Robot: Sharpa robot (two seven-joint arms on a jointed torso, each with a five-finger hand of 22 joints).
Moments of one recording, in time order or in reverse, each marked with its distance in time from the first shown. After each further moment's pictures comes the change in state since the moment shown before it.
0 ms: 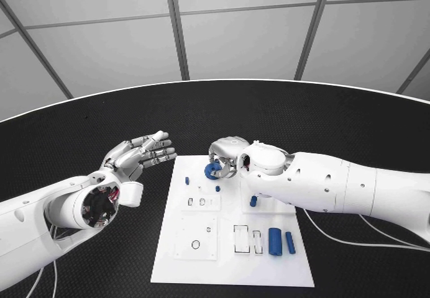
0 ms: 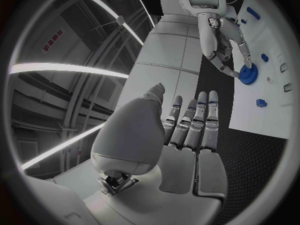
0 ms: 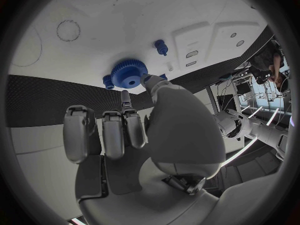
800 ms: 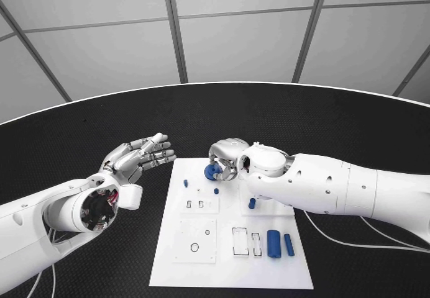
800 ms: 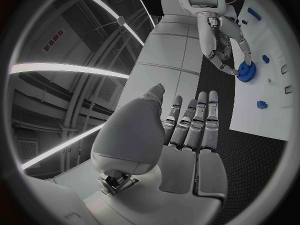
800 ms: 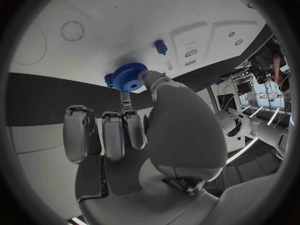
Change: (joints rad) left arm 0.000 0.003 0.000 -0.001 0.000 0.000 0.004; left_hand -0.004 0.004 -0.003 0.003 0.000 0.000 0.000 0.004 0.000 0.004 -0.004 0.000 0.000 0.000 0.000 0.000 0.000 0.000 0.000 0.000 0.000 0.001; right arm 0.000 -0.014 0.006 0.017 0.000 0.008 -0.009; right_hand 0.056 0.006 0.021 -0.012 0.168 0.040 0.000 0.064 0.014 -0.002 -0.009 0.014 0.000 0.003 -0.003 0.000 -0.001 0.000 -0.002 -0.002 0.000 0.000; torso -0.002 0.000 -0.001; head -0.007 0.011
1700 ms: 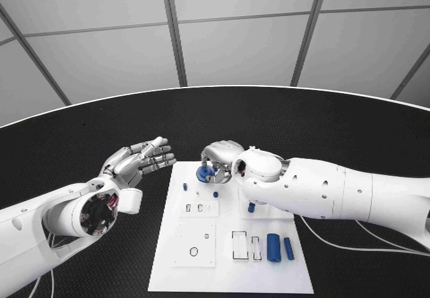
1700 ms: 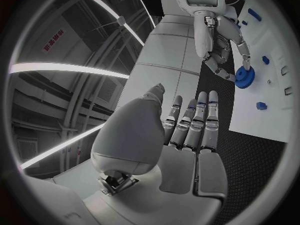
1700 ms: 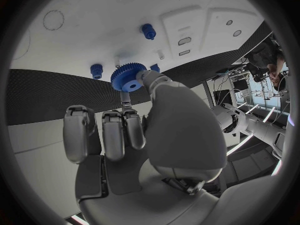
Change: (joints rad) left arm 0.000 0.005 0.000 0.001 0.000 0.001 0.000; left_hand 0.000 0.000 0.000 0.000 0.000 0.000 0.000 0.000 0.000 0.000 0.000 0.000 0.000 0.000 0.000 0.000 0.000 0.000 0.000 0.000 0.000 0.000; right arm 0.000 0.013 0.001 0.020 0.000 -0.054 0.015; right_hand 0.022 0.002 0.001 0.000 0.017 -0.011 0.001 -0.001 -0.001 0.000 0.000 0.000 0.000 0.000 0.000 0.000 0.000 0.000 0.000 0.000 0.000 0.000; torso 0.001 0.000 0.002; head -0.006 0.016
